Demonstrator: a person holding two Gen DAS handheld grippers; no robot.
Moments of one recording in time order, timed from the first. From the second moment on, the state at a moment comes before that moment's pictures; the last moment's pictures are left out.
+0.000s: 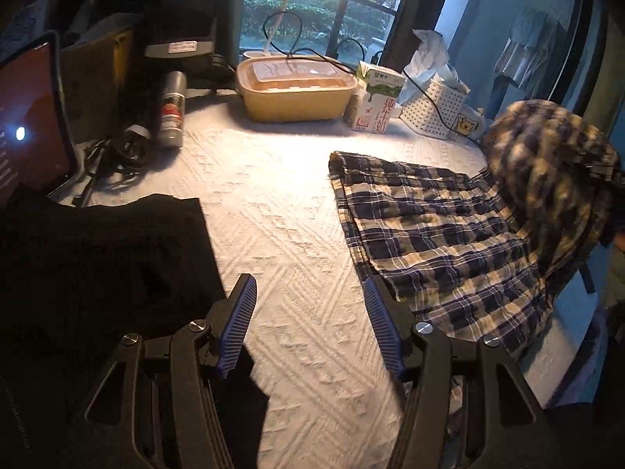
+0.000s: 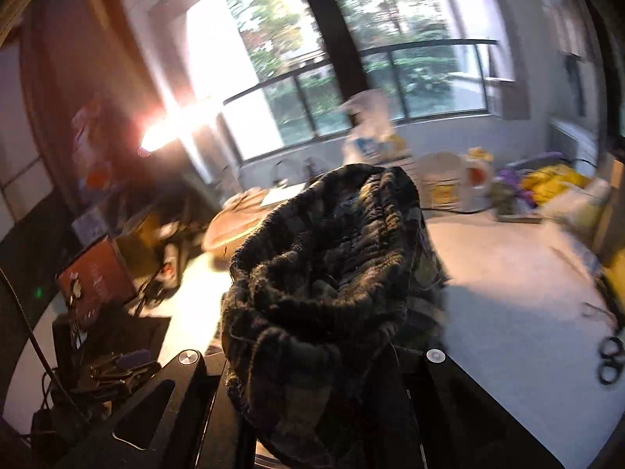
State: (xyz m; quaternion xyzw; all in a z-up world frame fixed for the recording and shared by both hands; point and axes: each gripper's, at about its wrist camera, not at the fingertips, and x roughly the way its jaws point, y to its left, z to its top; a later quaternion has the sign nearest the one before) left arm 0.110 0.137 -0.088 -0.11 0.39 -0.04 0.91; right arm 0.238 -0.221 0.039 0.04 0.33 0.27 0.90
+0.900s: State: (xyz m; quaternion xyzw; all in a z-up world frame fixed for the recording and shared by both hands) left arm 0.087 0.157 -0.080 -0.12 0.38 -0.02 0.92; right arm 0.196 -0.057 -0.030 -0.11 0.40 0.41 0.81
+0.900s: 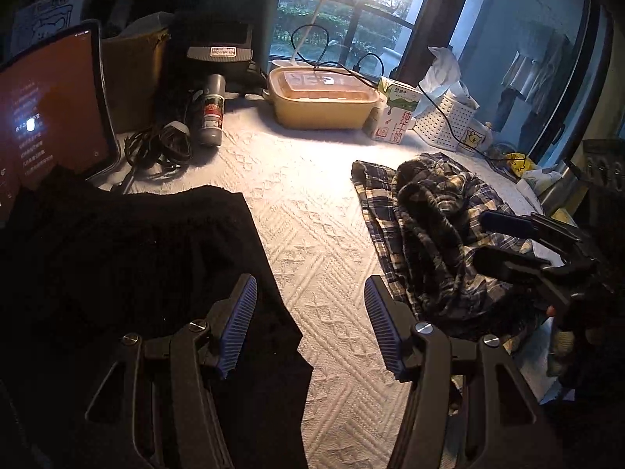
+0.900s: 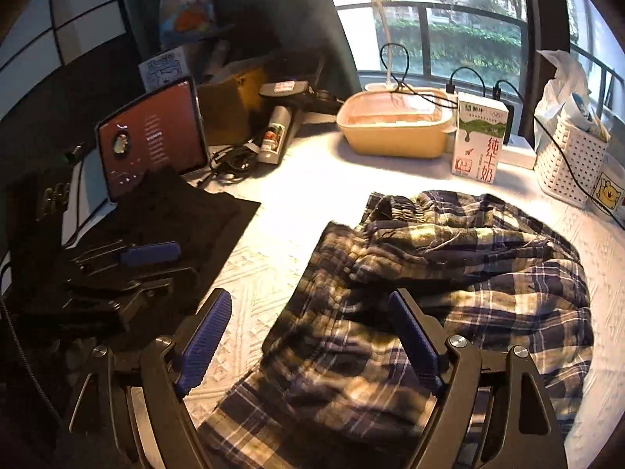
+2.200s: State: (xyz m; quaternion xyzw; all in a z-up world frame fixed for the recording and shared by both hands) left arm 0.182 0.073 -0.032 -0.08 0.33 -0.13 0.93; right arm 0.288 -0.223 -0.023 -0.06 0.36 0.34 0.87
